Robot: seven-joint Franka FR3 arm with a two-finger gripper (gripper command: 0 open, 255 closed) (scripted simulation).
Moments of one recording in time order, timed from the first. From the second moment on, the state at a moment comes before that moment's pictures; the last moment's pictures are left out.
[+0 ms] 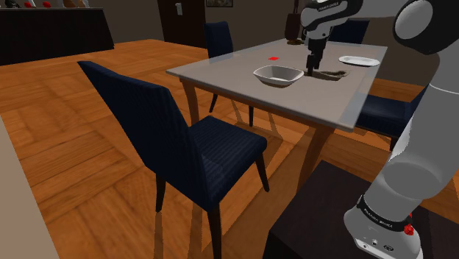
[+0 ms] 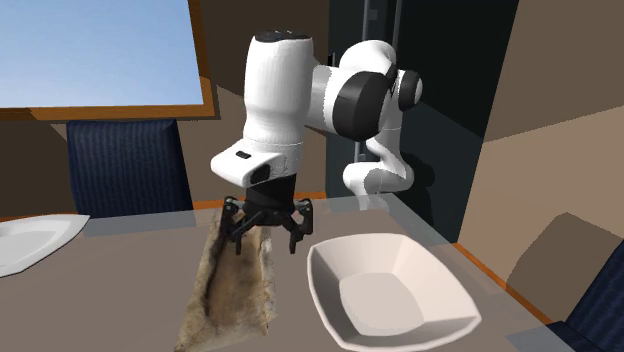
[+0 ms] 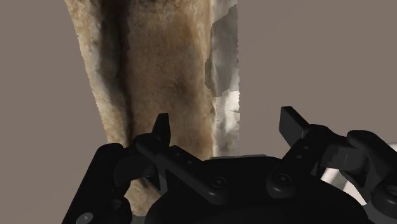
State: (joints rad) arm -0.15 0.07 -0.51 -1.71 -0.12 1.80 -0.71
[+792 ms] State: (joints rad) arm -0.15 0.08 -0.51 -1.72 -0.11 1.81 -0.71
